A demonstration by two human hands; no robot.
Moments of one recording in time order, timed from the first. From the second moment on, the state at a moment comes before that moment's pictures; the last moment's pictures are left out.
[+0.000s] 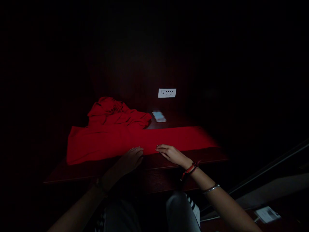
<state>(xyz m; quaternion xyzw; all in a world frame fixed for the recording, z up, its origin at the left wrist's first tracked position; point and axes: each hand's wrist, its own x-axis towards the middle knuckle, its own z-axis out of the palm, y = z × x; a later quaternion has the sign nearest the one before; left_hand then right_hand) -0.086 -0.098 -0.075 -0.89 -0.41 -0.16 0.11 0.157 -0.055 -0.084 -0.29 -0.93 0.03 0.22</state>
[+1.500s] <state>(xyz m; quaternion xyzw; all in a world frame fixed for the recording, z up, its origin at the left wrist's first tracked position) -0.059 -0.070 -0.094 -0.82 -0.53 -0.13 0.16 0.166 -0.063 -0.078 -0.59 -0.80 0.02 0.12</state>
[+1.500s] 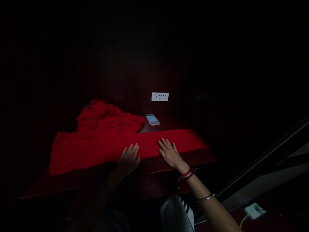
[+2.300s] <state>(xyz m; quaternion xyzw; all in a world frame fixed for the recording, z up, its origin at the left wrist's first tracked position) -0.035 -0.065 -0.074 -0.80 -0.59 -0.09 0.13 0.238 -0.041 -0.077 -0.66 -0.74 0.02 0.07</state>
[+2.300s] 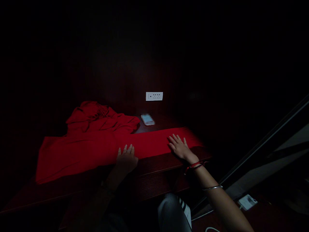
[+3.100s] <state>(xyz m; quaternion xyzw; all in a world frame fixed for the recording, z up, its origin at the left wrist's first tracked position) -0.063 -0.098 -0.087 -0.76 -0.59 -0.17 0.19 0.182 -0.059 -0.082 -0.60 -0.79 0.05 0.11</state>
